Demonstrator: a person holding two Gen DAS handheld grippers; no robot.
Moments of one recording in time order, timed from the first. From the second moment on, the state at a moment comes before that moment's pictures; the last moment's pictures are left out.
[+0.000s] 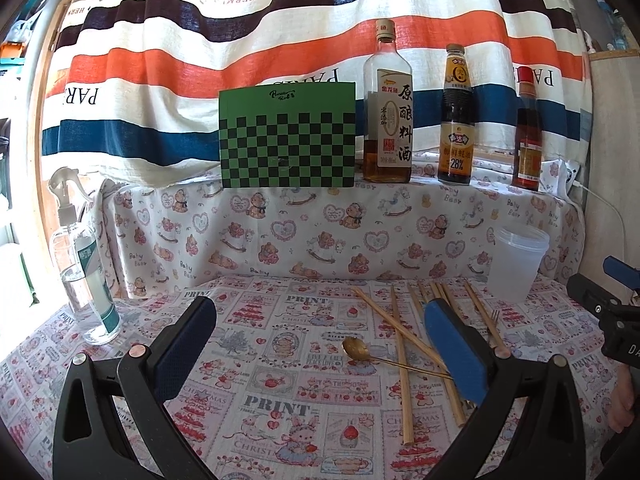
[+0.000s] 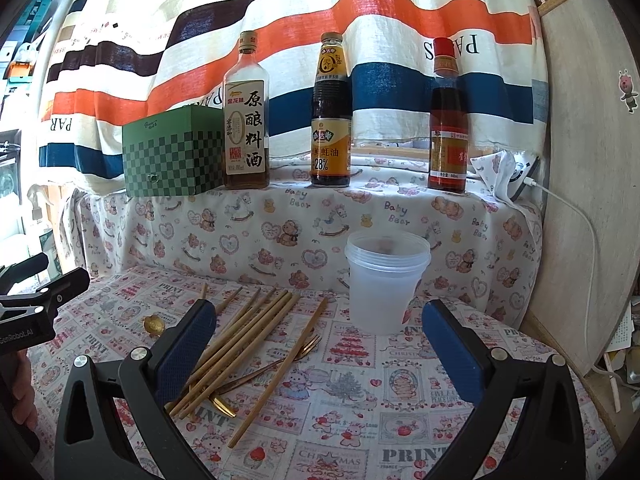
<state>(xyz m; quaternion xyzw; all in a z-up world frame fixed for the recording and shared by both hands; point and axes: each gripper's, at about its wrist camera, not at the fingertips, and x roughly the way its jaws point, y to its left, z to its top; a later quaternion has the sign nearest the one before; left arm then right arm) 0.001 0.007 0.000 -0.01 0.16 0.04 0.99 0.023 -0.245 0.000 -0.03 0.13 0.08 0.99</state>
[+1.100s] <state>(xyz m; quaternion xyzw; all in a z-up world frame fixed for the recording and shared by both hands) -0.003 0.009 0.002 -0.02 0.15 0.02 0.99 0.018 -0.237 0.000 -0.04 0.14 0.11 0.98</state>
